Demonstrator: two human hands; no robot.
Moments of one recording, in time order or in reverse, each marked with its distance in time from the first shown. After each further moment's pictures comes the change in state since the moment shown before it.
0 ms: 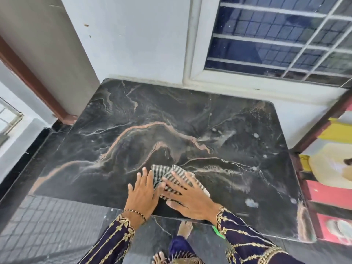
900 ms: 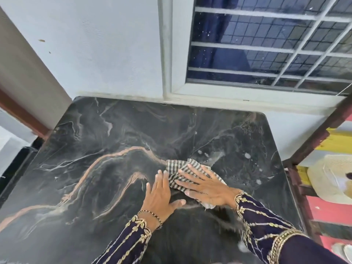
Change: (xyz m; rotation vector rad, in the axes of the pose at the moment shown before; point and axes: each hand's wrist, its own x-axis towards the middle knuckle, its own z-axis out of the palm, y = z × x) left_hand 0.116 0.114 -0.015 0.093 -0.108 0.161; right_hand 0.017 0.188 -0.050 0.201 -0.356 0.143
